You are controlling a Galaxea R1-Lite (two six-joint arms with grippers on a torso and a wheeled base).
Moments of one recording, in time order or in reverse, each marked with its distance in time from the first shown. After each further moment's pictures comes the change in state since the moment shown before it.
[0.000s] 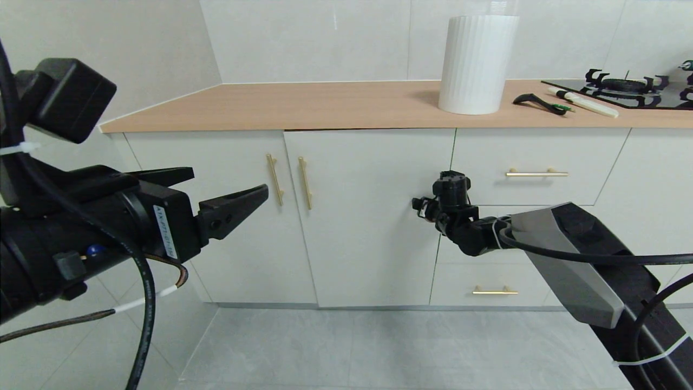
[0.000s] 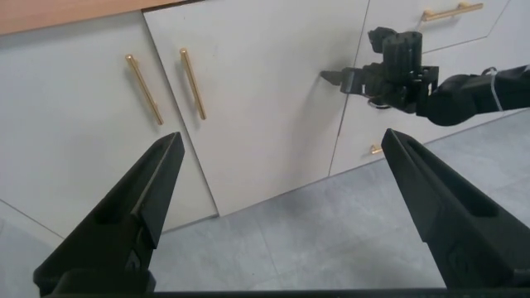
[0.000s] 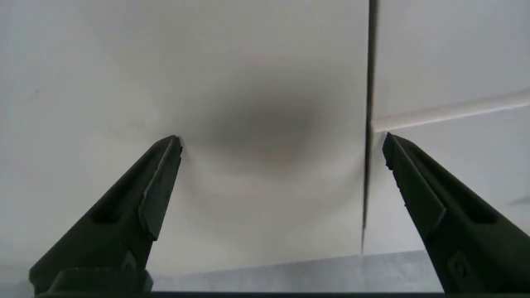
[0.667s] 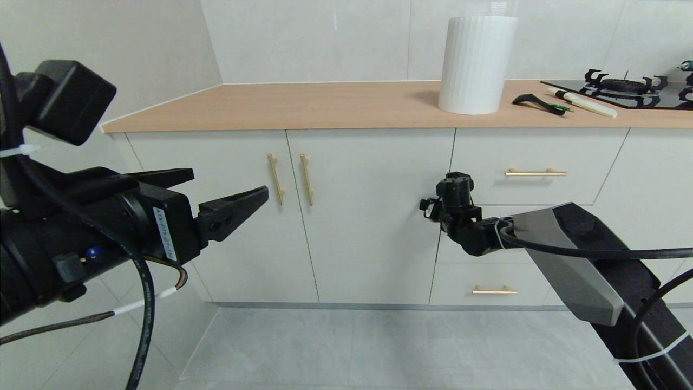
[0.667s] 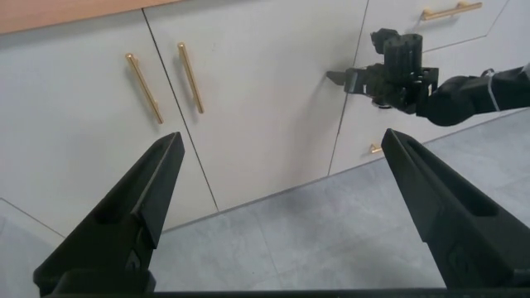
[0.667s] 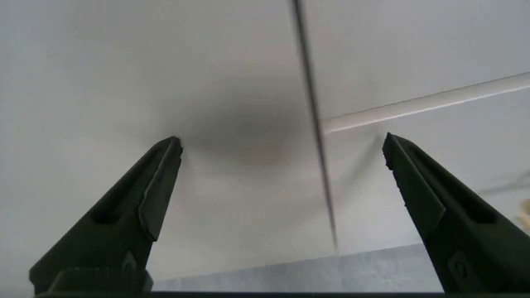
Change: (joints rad) left arm -0.001 -0.002 0.005 0.000 -0.001 0.002; right arm -0.029 -0.006 0.001 -0.006 -0.089 -0.011
